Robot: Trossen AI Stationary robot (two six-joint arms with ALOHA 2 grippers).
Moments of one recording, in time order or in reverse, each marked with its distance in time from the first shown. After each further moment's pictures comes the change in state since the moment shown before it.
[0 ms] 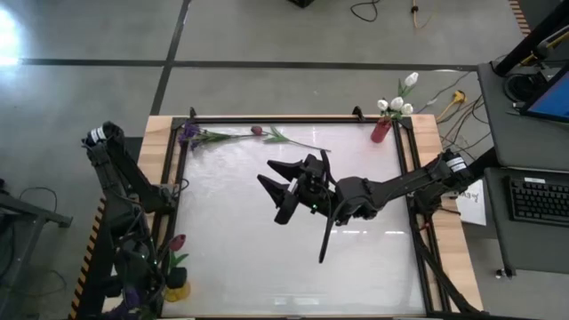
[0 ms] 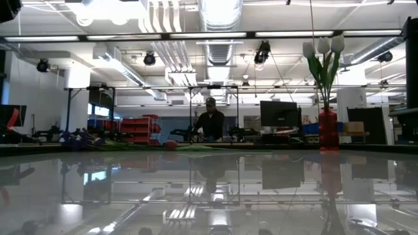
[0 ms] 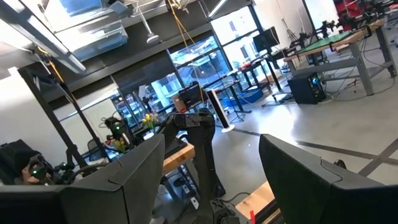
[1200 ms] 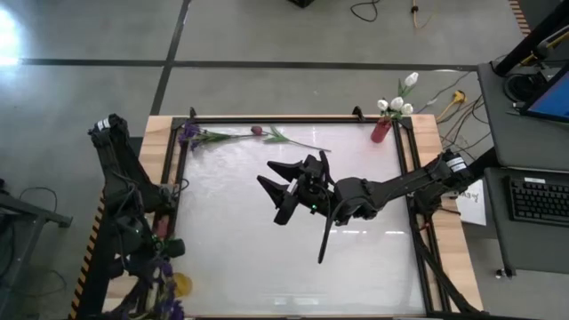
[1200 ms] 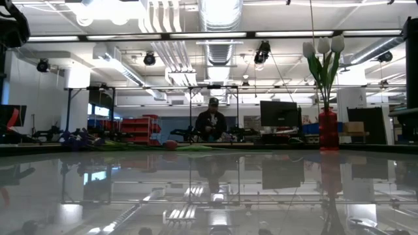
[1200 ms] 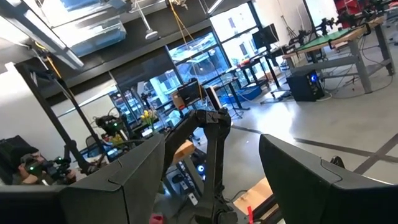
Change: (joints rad) left arm 0.000 -0.288 -0.134 -0.138 -0.128 -0.232; right arm 0.000 0.000 0.000 -0.022 0.001 0.008
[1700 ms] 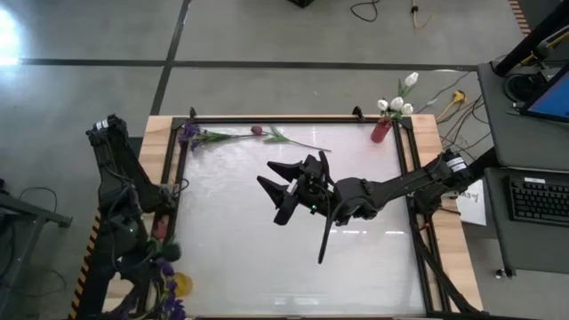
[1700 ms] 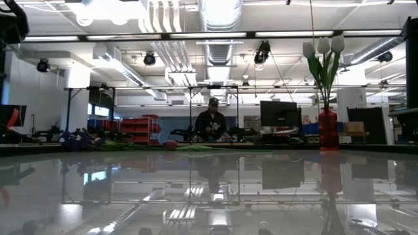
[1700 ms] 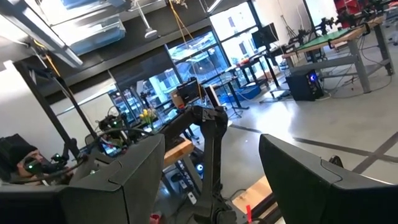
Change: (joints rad) left arm 0.000 0.041 0.100 0.006 0.035 0.017; right arm 0.000 0.000 0.000 -0.008 0.000 0.000
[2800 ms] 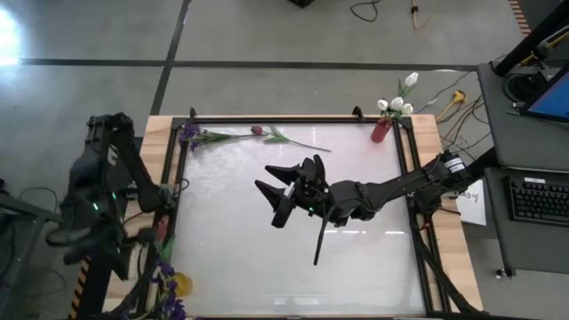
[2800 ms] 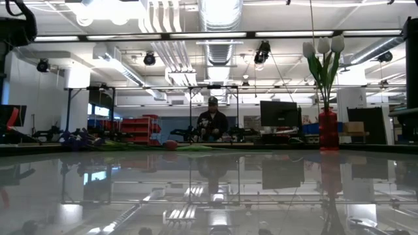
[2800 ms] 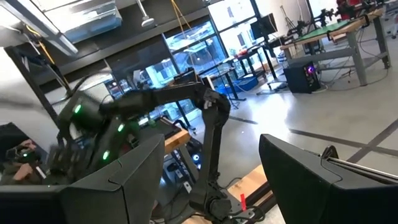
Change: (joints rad) left arm -0.108 -0.022 0.321 -0.306 -0.087 -0.023; right arm 0.000 0.015 0.000 -0.047 -0.004 0.027
